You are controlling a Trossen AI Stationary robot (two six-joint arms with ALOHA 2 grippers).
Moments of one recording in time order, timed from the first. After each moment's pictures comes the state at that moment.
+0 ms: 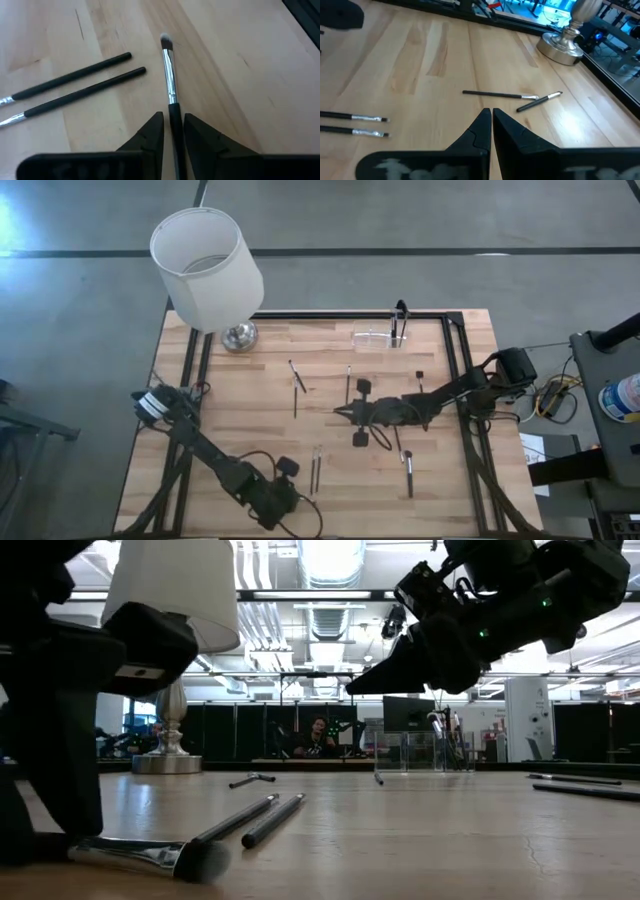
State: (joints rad) left arm -0.73 1.91 1.10 -0.18 -0.29 -0.23; right arm 0.20 1.68 0.61 0.71 0.37 -0.09
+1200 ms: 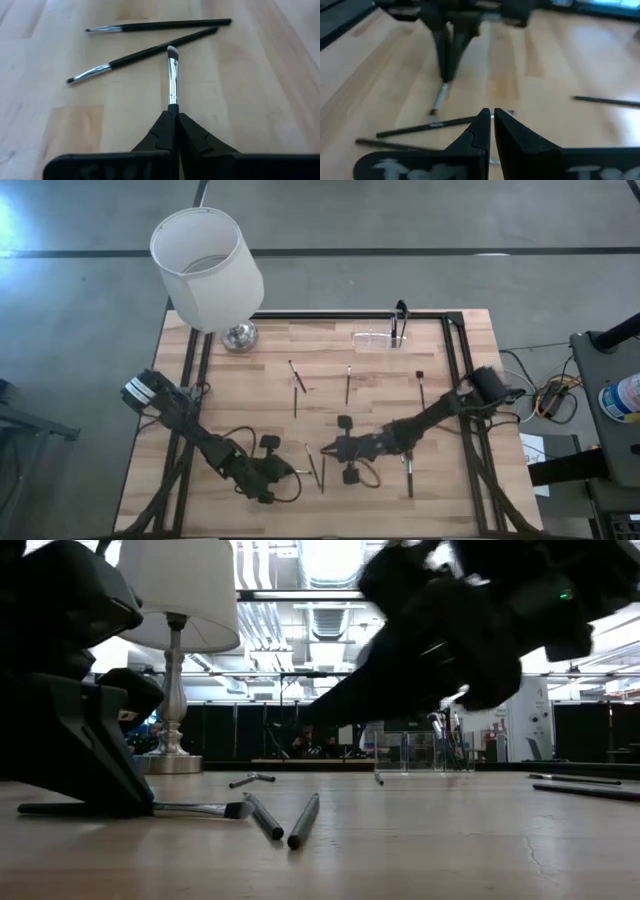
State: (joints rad) left arm -0.69 1.75 0.68 0.23 -0.49 -0.47; right arm 0.38 1.98 0.87 0.65 0.31 0.08
